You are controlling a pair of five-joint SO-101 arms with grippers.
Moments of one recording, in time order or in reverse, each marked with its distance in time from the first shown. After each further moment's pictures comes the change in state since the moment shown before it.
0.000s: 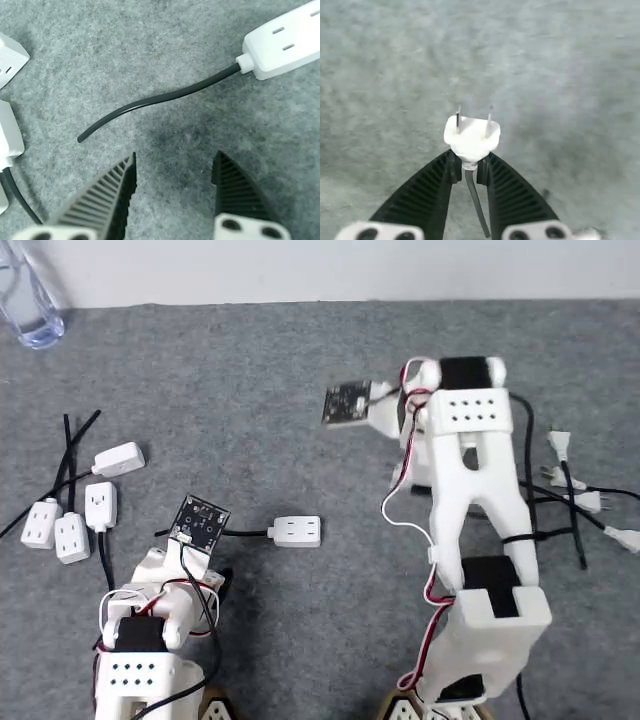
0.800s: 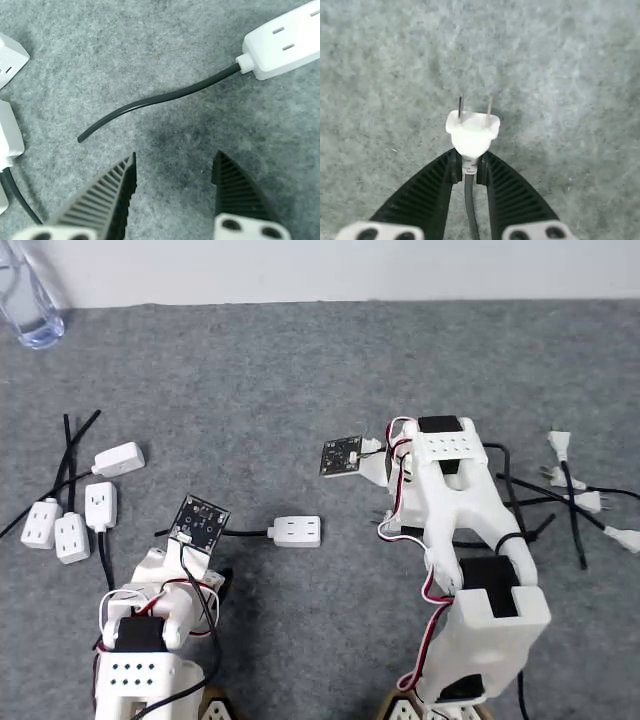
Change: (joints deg) left arm 0.0 0.0 0.0 0.0 0.0; right arm -0.5 0.0 27.2 -24.9 0.0
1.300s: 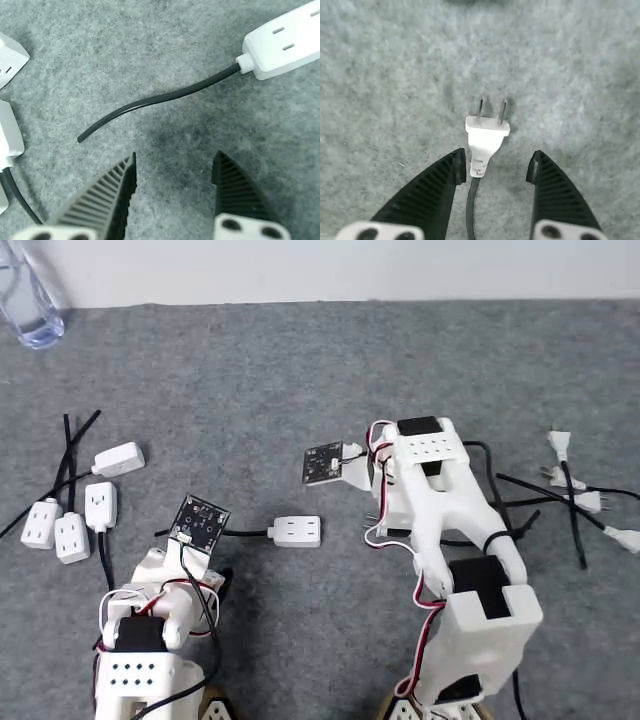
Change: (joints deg) left arm 0.0 0.0 0.0 0.0 0.0; right arm -4.2 0.0 0.0 0.0 0.0
